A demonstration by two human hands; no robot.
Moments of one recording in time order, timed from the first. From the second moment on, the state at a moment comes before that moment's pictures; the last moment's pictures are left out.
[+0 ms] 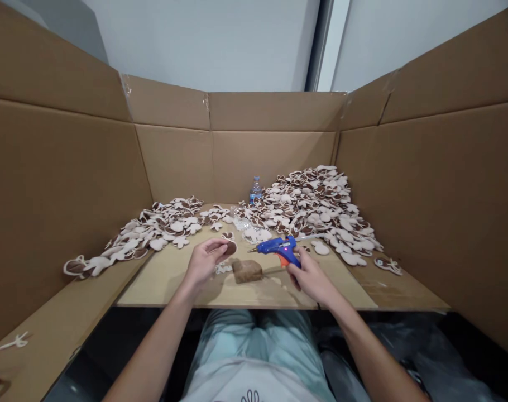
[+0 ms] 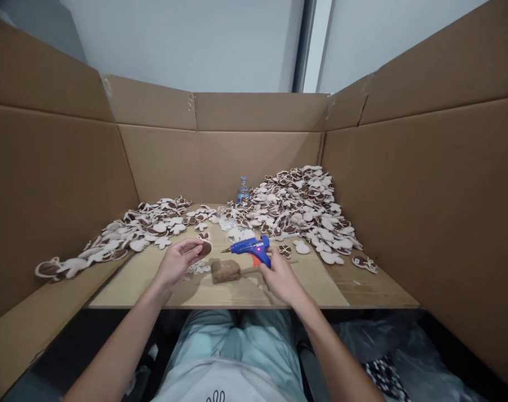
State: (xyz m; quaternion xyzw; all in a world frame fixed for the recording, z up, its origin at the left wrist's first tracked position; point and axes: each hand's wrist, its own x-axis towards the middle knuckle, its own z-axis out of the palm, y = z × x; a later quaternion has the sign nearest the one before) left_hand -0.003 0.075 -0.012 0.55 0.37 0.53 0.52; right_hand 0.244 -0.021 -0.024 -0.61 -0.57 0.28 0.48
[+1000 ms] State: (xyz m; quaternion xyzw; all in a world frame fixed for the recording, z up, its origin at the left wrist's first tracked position) left_hand -0.001 0.018 0.010 0.51 0.32 0.55 0.58; right_hand 0.216 -0.044 -0.007 -0.61 -0.64 0.04 0.46
